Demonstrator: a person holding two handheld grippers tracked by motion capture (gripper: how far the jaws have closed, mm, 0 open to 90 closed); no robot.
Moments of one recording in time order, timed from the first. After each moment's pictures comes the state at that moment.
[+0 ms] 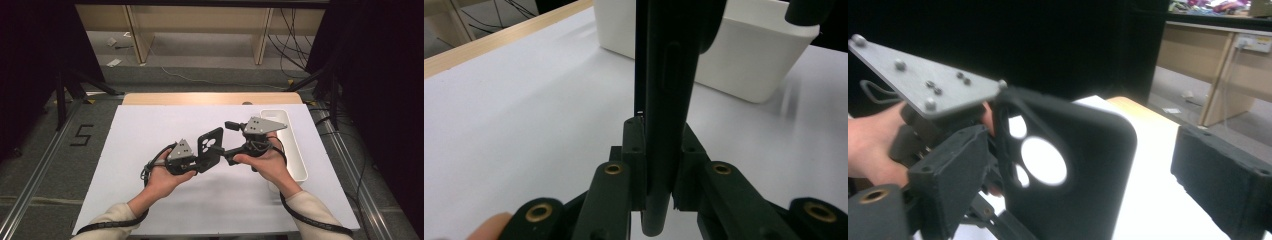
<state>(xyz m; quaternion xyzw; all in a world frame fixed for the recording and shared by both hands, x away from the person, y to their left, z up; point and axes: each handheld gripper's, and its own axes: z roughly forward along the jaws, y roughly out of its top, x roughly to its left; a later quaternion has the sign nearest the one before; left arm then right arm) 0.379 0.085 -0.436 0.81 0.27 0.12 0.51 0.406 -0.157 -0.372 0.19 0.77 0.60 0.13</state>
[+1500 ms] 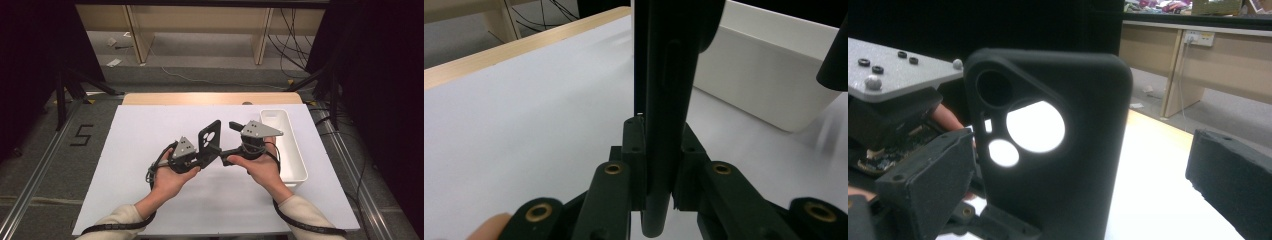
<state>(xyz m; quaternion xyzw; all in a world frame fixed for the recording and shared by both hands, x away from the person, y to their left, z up) 0.376 0.072 -0.430 0.78 0.33 0.16 0.50 0.402 -0.149 -0.387 0.25 0.74 0.60 0.18</state>
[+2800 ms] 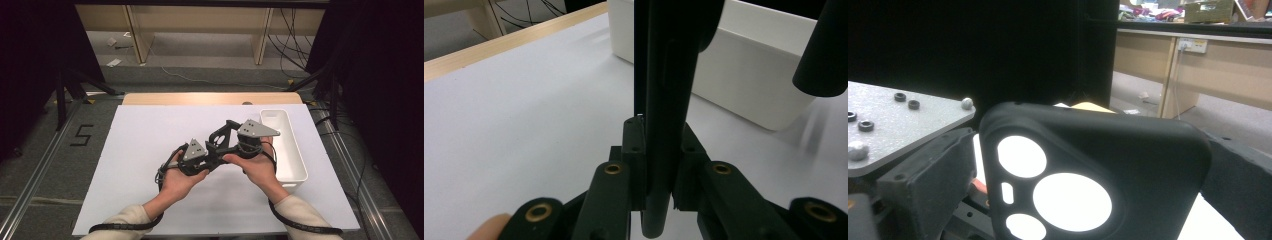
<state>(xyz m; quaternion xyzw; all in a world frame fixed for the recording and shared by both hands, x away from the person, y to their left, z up) 0.372 0.050 -0.431 0.79 0.32 0.15 0.50 0.400 -0.139 -0.383 0.26 0.73 0.60 0.19</state>
